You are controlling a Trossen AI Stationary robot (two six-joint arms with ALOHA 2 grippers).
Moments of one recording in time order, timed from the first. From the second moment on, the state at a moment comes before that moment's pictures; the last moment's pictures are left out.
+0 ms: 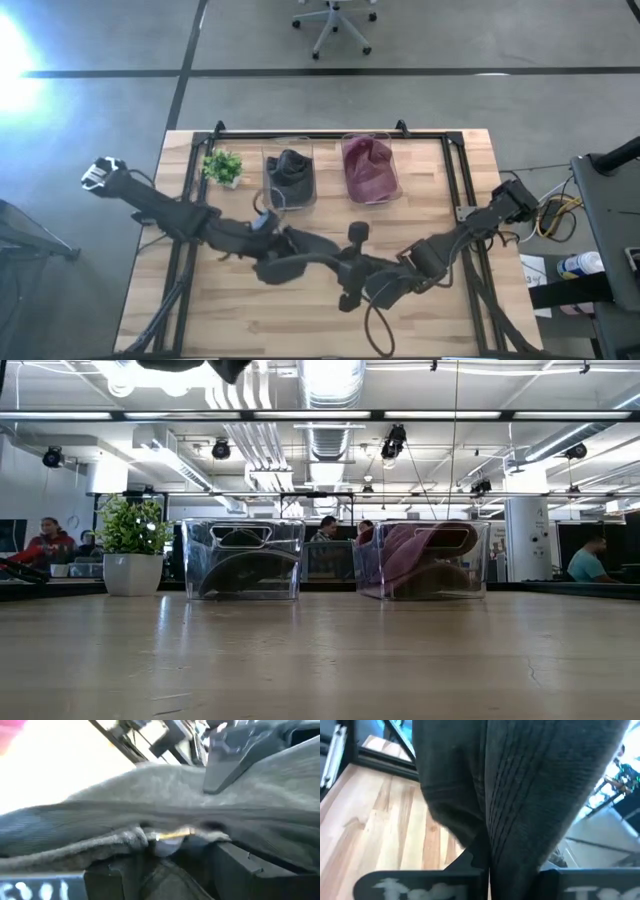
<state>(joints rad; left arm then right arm) -0.44 1.20 1.01 -0.10 -0.27 -0.96 0.55 1.75 1.60 -0.40 0.79 -0.02</state>
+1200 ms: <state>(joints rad) -0.44 0.76 1.01 -0.82 -0.89 -0.97 0.26 1.78 1.52 -0.38 1.02 1.20</state>
